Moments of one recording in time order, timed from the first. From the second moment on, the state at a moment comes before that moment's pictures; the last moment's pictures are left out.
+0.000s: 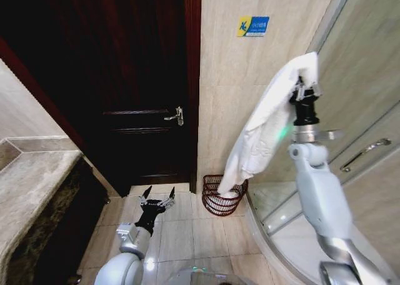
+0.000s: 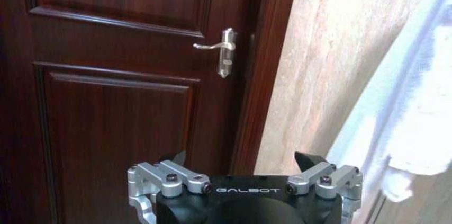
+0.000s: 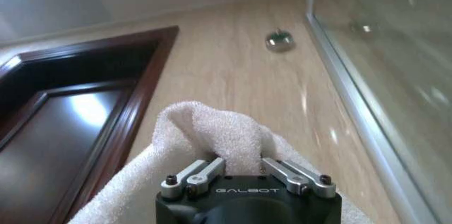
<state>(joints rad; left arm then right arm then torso) 1.82 -1.57 -0.54 -2.36 -0.14 0.22 0.12 -0.58 1.15 0.49 1.56 0.65 0.49 -0.28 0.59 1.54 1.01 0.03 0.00</state>
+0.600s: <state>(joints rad) 1.82 -1.57 -0.54 -2.36 -0.14 0.22 0.12 -0.62 1.20 0.49 1.39 0.64 0.55 -0.34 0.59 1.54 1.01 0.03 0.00</state>
